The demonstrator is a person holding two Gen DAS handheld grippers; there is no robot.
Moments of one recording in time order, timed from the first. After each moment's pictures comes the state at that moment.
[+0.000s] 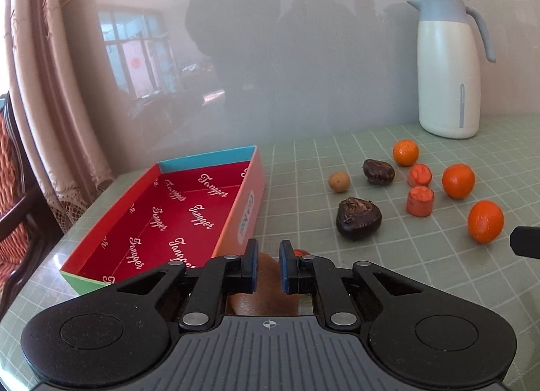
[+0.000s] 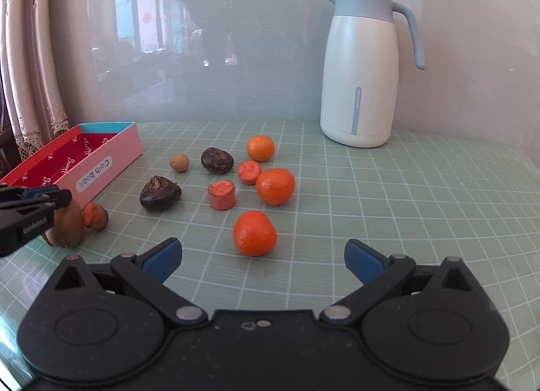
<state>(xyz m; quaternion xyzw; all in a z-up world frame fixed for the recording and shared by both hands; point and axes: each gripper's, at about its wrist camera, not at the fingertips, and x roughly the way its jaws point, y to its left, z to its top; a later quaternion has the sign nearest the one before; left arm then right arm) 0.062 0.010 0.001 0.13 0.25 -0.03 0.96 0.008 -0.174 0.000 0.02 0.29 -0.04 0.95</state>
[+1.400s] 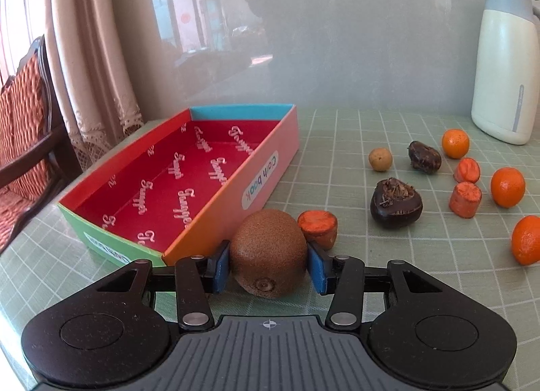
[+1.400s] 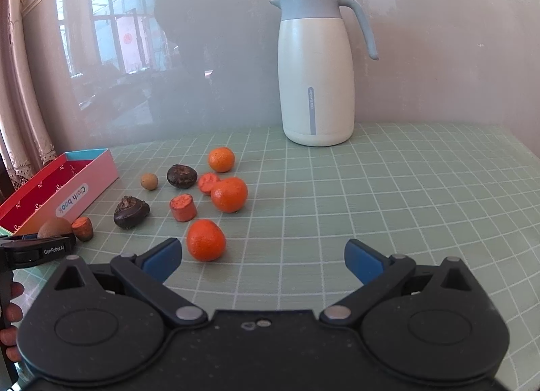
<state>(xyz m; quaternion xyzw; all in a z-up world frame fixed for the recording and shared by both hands) 0.078 0.013 -0.022 0.07 0.30 0.05 0.95 -0.012 -0.223 0.006 0.07 0.28 -0.06 0.96</state>
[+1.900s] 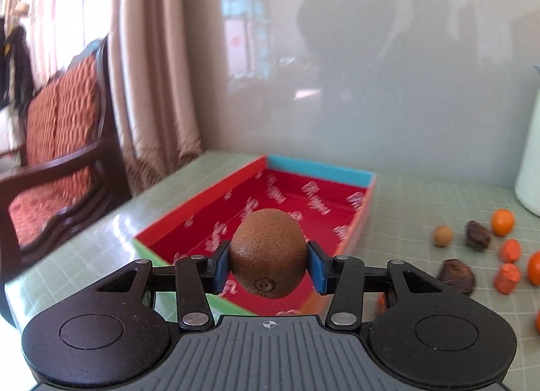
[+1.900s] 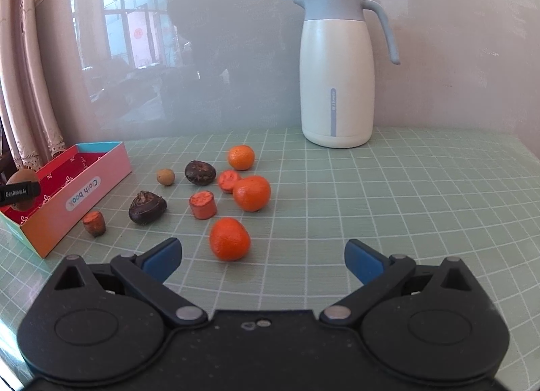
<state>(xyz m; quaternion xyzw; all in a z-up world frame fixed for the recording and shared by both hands) 0.093 0.084 0.016 0.01 0.26 0.13 0.96 -0.003 -0.200 0.005 0.06 0.28 -0.05 0.96</state>
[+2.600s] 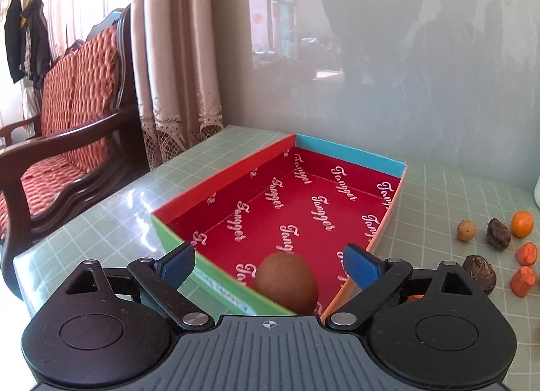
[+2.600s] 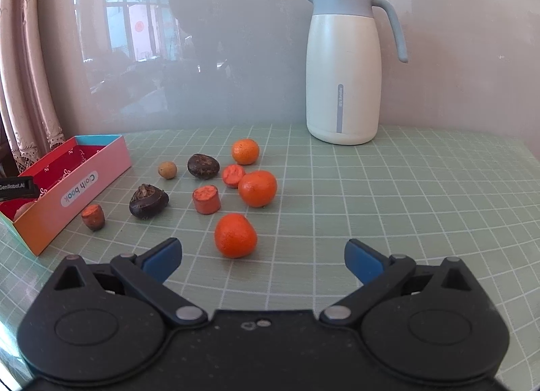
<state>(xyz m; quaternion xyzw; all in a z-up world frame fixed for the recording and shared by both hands) 0.086 0.096 0.014 -0.02 0.28 0.15 0.95 0.004 -0.194 0.001 0.05 0.29 -0.05 0.95</state>
